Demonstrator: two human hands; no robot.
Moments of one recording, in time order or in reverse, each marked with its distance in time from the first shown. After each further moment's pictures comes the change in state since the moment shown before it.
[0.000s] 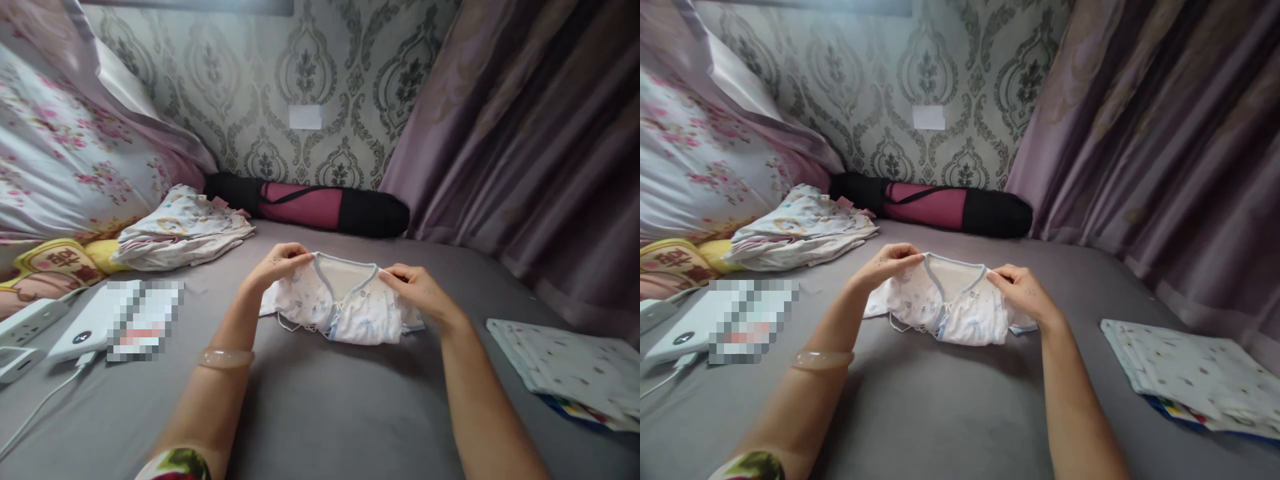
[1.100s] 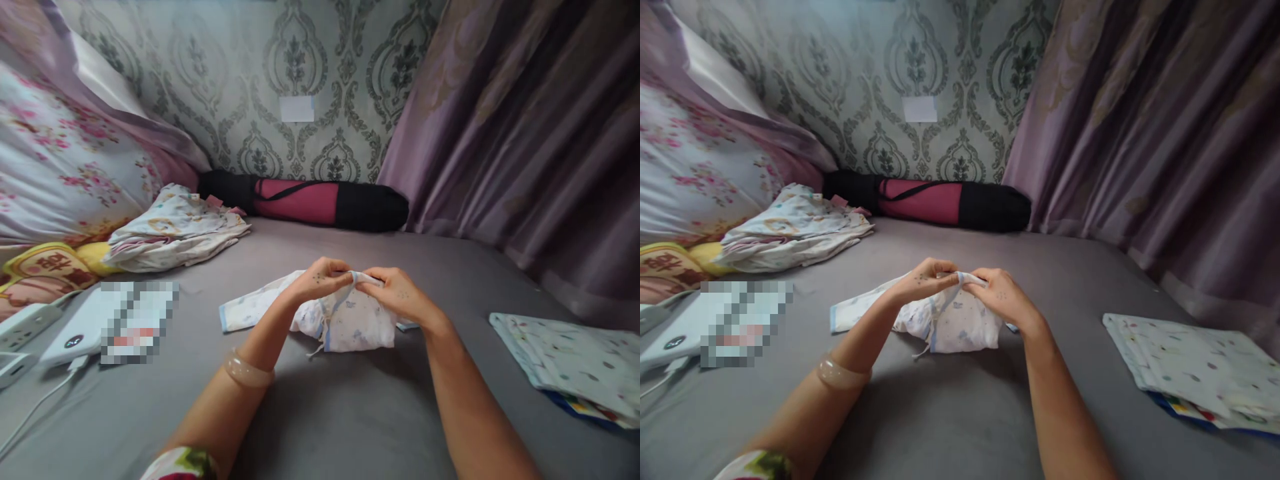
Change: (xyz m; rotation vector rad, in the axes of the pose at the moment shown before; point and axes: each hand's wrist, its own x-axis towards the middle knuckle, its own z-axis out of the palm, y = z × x) left_hand 0.006 0.026 0.081 0.135 -0.245 0.161; right_hand -0.004 -0.010 0.022 -0.083 -0.095 -0.014
